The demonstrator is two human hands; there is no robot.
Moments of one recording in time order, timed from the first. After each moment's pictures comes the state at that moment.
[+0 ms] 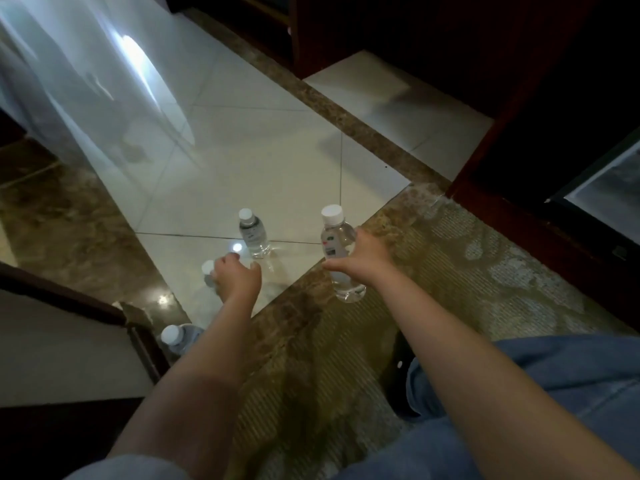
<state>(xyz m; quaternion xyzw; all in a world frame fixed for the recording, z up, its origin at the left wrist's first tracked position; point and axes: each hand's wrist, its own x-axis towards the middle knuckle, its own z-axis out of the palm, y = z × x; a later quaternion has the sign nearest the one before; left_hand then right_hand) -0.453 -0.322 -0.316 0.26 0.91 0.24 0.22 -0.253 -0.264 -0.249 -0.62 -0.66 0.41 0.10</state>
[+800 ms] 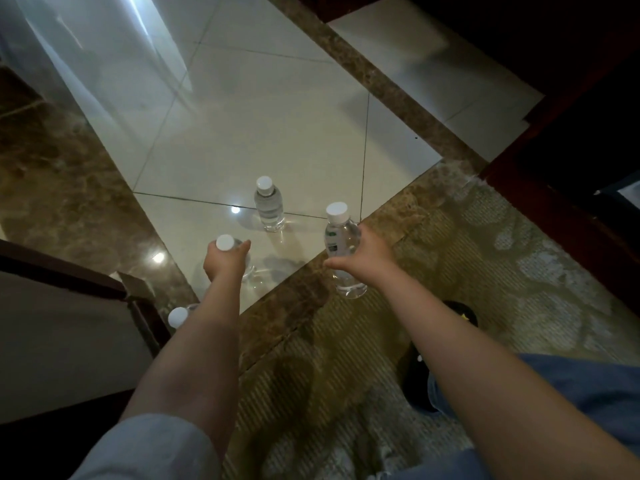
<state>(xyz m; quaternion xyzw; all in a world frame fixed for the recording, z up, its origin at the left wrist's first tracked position) -0.525 -0.317 -0.381 0.06 0.88 0.33 0.34 -0.305 -0.267 -0.294 -0.63 -0.65 0.43 0.05</state>
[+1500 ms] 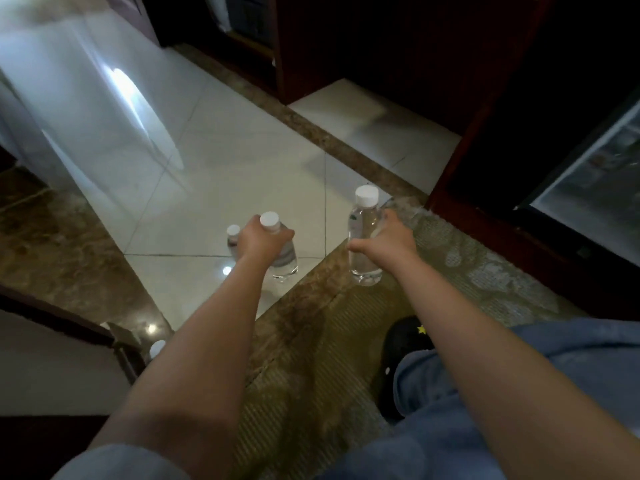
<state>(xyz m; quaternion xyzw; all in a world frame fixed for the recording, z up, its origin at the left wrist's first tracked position) -0.410 -0.271 -0.236 0.35 0.82 0.32 0.31 -0.207 -0.262 -0.196 -0.68 -0.59 0.38 0.21</state>
